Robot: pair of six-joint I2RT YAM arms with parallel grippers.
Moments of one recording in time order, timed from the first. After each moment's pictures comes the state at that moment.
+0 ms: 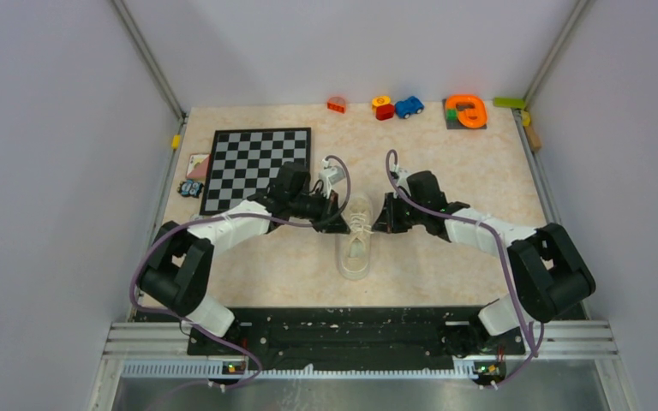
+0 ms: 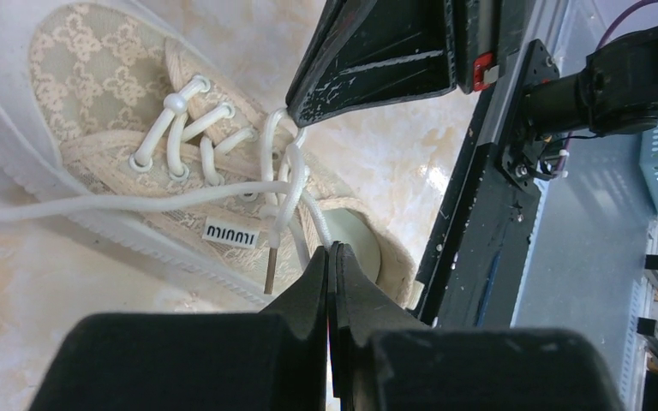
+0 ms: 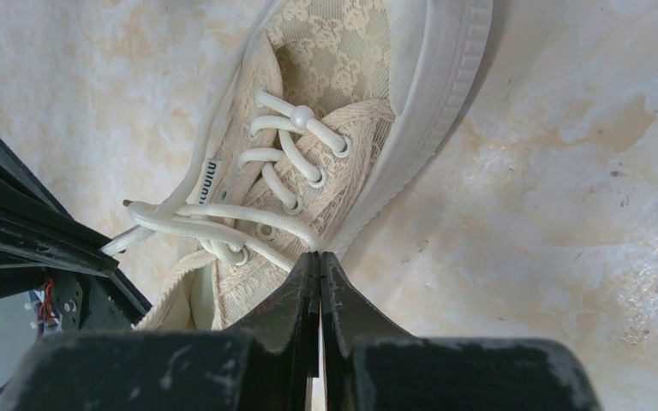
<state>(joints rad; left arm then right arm) -0.53 1.55 0.90 -0.05 0.79 -0.18 0.50 1.48 0.75 -0.03 -0.39 0.43</state>
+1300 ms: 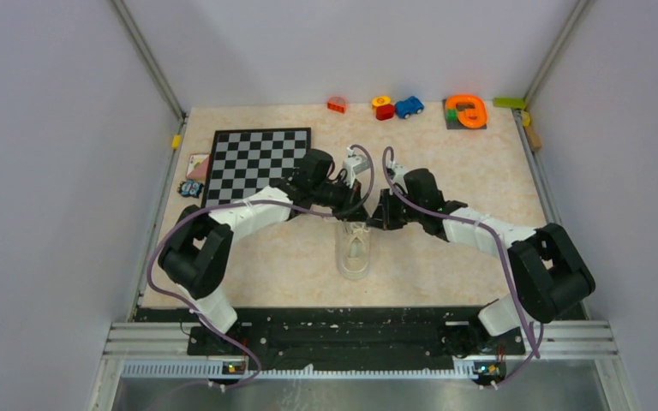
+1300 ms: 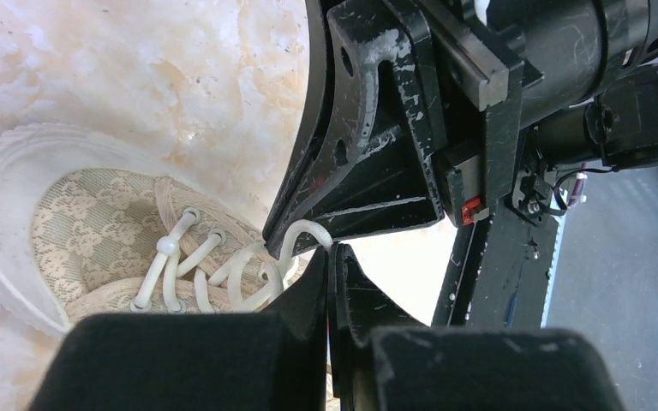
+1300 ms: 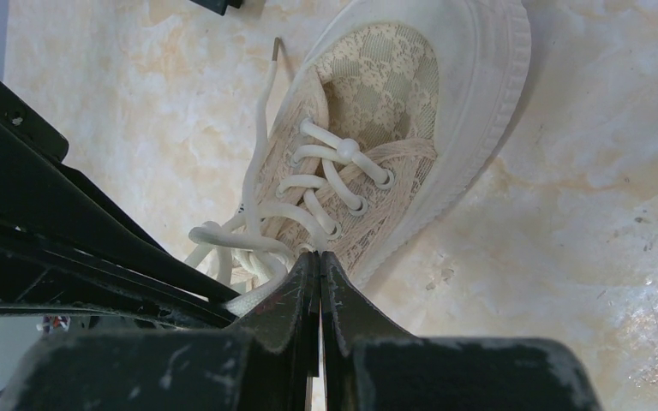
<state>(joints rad) -0.63 1.71 1.12 -0.06 0.74 -0.16 0.53 1.48 0.77 0.02 -0.39 0.43</state>
